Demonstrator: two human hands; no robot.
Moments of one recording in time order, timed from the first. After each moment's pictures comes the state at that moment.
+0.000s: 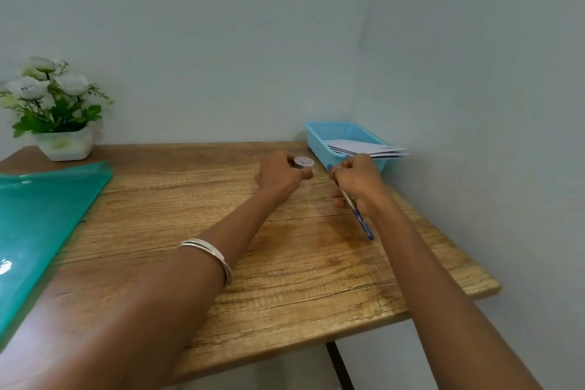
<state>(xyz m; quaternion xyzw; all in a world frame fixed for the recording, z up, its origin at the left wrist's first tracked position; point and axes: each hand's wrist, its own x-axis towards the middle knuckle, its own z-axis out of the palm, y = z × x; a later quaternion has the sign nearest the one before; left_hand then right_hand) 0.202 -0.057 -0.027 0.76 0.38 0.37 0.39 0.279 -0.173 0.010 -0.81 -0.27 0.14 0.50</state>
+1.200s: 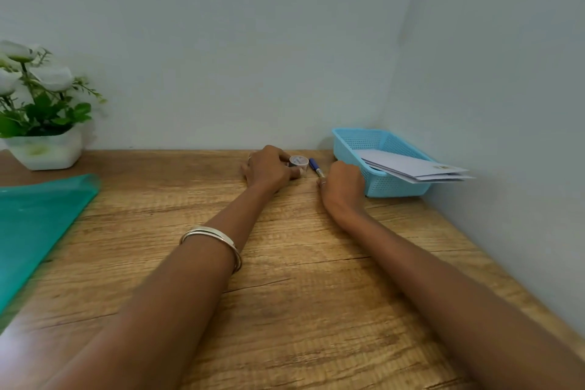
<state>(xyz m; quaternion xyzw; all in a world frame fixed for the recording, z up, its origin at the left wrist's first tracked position) 0.227 0.073 -0.048 0.77 0.43 0.35 0.32 0.296 -0.055 -0.035 -0.87 -0.40 -0.14 0.25</state>
